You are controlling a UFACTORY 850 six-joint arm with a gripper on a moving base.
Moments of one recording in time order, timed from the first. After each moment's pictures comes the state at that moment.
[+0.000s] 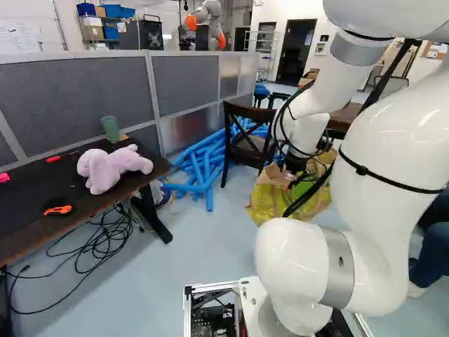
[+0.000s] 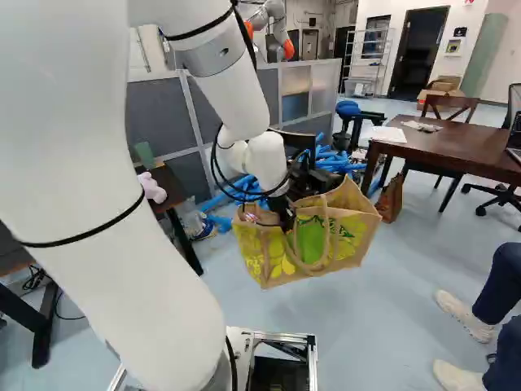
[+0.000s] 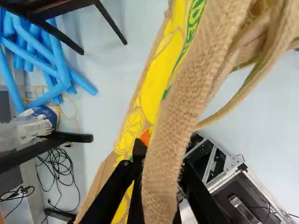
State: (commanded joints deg) arm -23.3 -2.6 -33.3 -4.7 -19.2 25.2
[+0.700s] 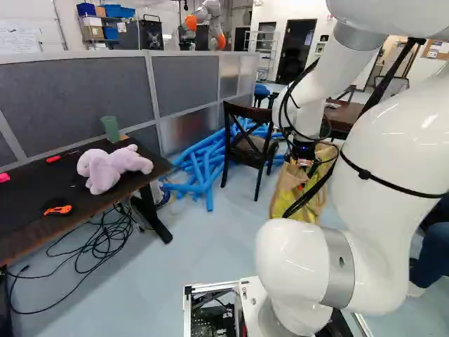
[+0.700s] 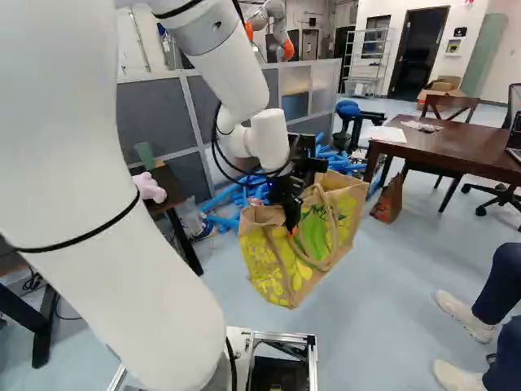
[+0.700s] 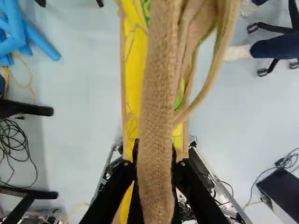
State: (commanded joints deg) arm -21.1 -1.0 -39.8 -16.6 -40.2 25.2
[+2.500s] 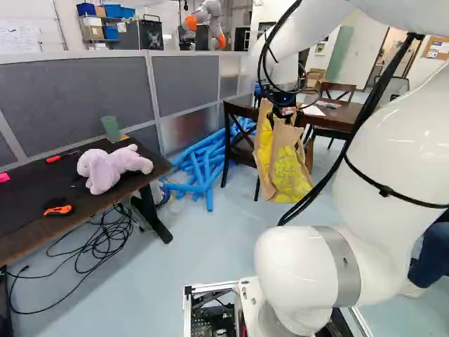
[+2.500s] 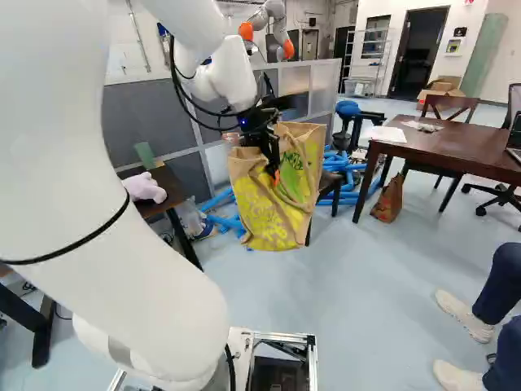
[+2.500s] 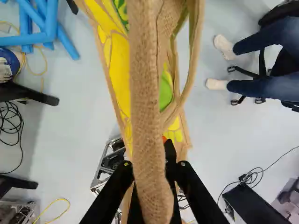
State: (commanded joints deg) arm -6.4 1.3 -57.7 -17.4 -58.8 25.2
